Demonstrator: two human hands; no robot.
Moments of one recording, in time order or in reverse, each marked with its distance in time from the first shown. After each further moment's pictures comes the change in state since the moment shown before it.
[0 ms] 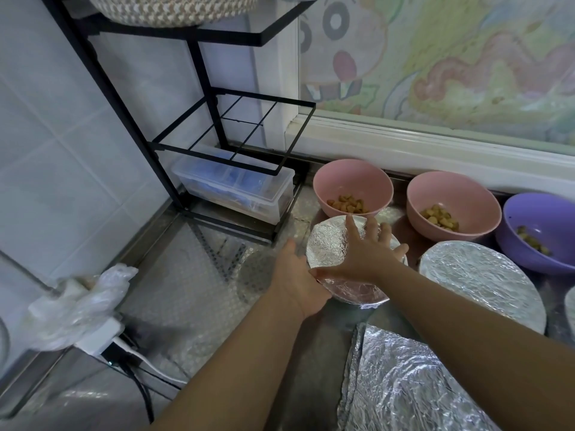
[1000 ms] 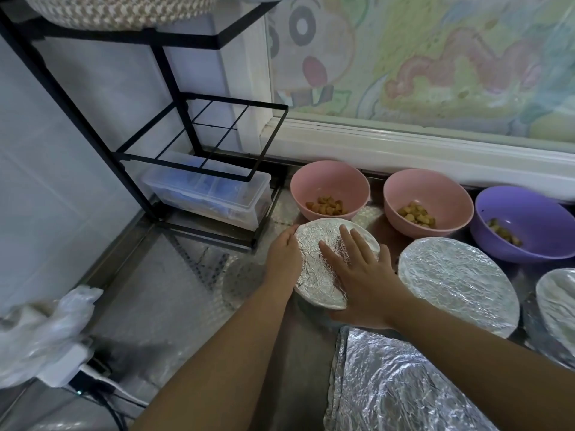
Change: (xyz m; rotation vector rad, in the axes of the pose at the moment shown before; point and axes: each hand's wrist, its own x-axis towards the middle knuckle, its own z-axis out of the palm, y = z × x) left_hand 0.059 0.004 0.005 1.035 0.199 0.593; right_hand -0.033 0.048 0.027 -0.340 0.240 -0.398
